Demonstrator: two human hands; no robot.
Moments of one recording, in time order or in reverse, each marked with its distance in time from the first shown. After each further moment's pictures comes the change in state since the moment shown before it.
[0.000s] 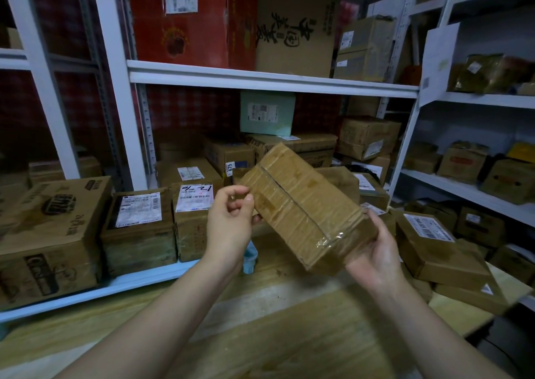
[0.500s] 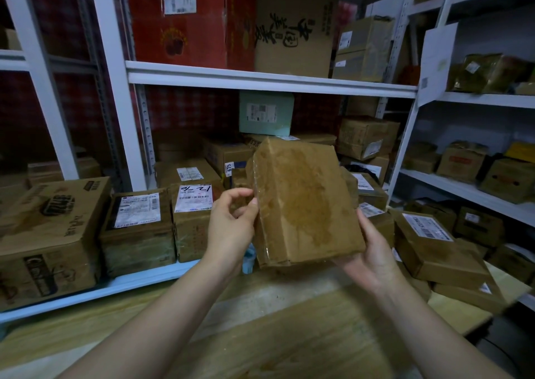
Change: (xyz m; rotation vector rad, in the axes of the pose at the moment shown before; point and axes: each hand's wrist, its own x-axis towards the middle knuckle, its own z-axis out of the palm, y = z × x) left_hand -0.001 -0.002 0.001 0.055 -0.048 -0.009; right_hand -0.003 0.001 0.006 -0.167 0.036 -0.040
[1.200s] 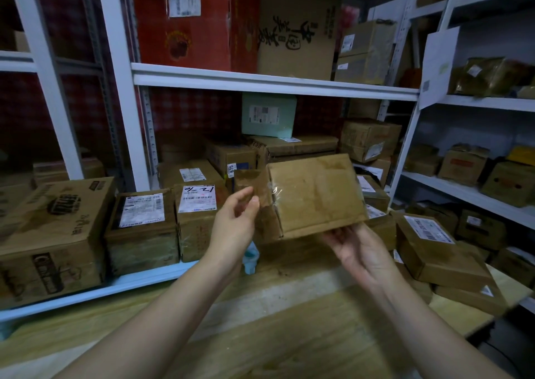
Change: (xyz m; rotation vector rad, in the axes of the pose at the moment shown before) left_hand -0.001 0.004 -0.007 0.045 -0.079 -0.065; right_hand 0.004 0.006 0.006 0.018 -0.042 -0.099
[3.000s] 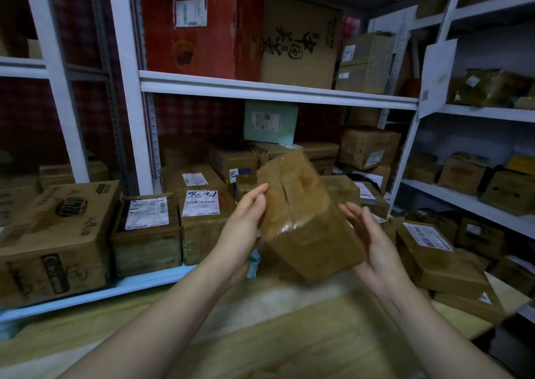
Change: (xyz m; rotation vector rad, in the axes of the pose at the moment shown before) left_hand -0.015 0.018 0.002 -0.146 -0.238 -0.077; right_hand -0.003 -0.012 -0.002 -0.166 0.066 -0.077
